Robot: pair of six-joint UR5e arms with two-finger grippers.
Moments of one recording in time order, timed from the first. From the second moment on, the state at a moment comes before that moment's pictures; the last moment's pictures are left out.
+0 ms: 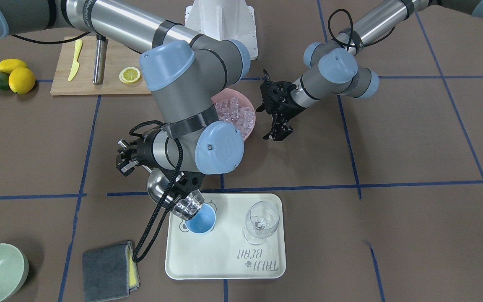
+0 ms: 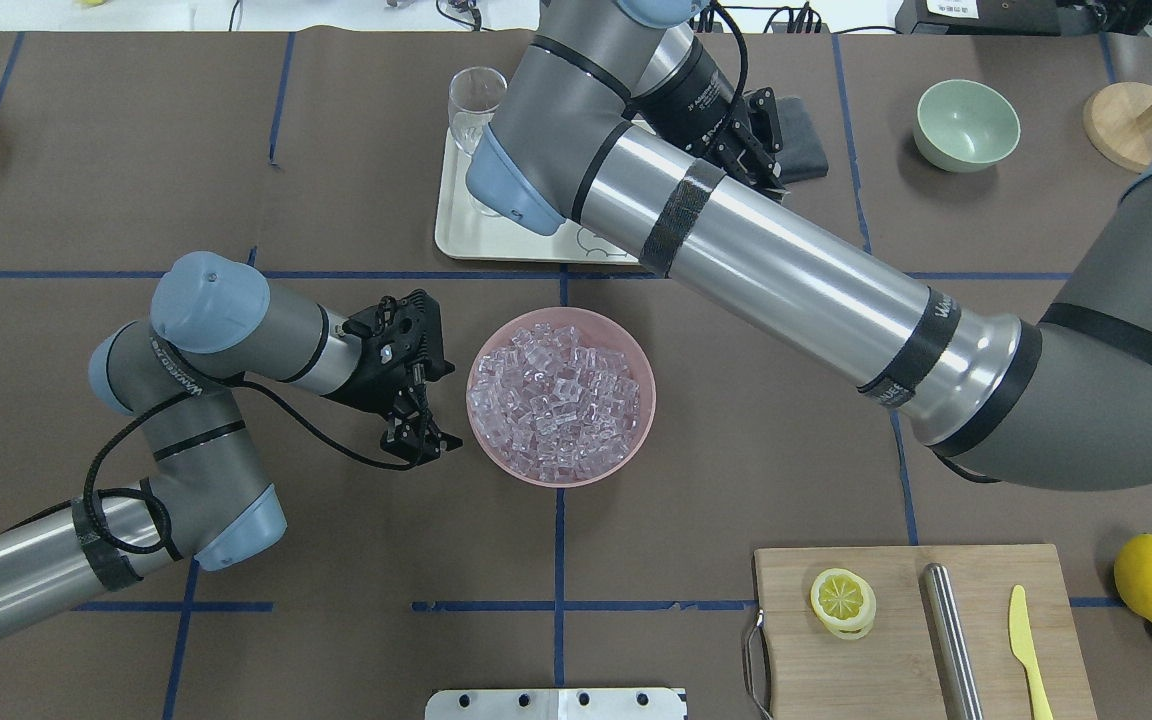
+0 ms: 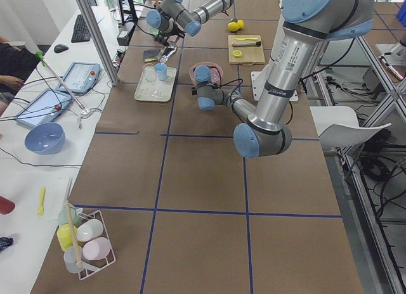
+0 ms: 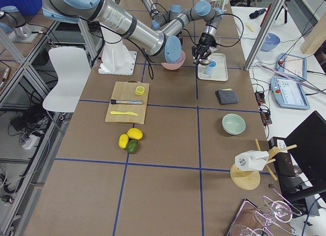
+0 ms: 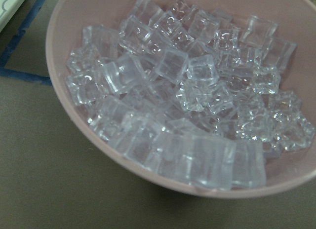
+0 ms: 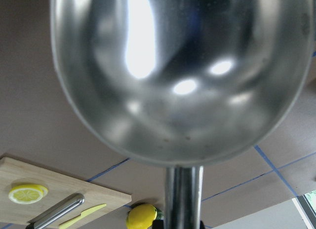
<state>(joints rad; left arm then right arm) -0.57 -2.04 -1.50 -2.44 -2.12 -0.02 0.78 -0.30 0.97 -2.50 1.79 -0.23</state>
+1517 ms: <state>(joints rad) -0.86 -1.91 -1.69 -2.10 -2.00 -0.01 0.92 -0.67 1.52 -2.43 2.00 -0.08</state>
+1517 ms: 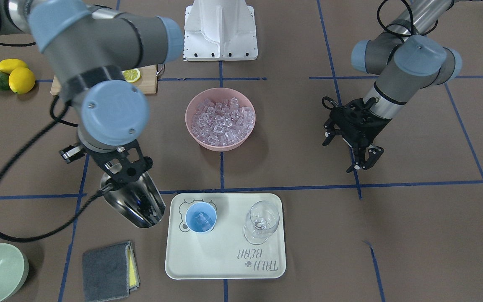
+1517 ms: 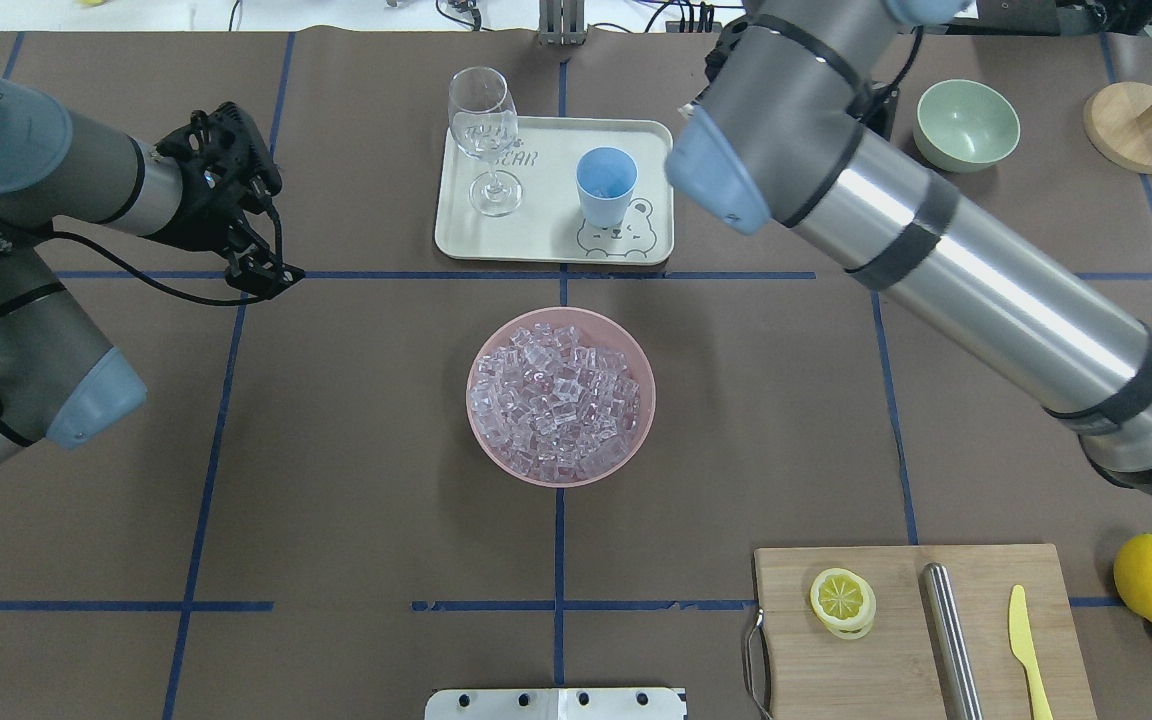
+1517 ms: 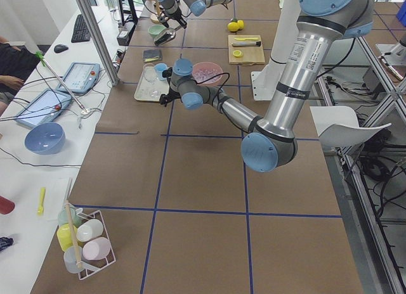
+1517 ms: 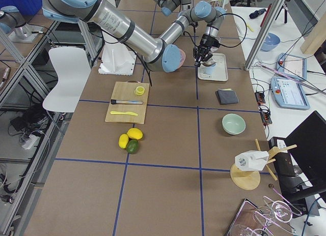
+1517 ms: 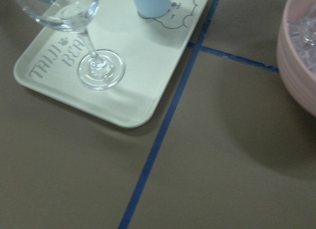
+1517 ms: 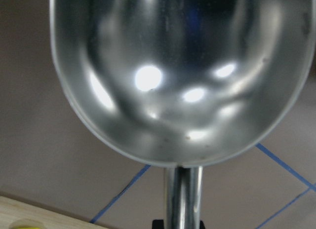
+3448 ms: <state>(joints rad) -1.33 -1.73 -1.74 -1.54 -2.23 -0.02 0.82 -1.36 1.79 -1.82 2.29 0.66</state>
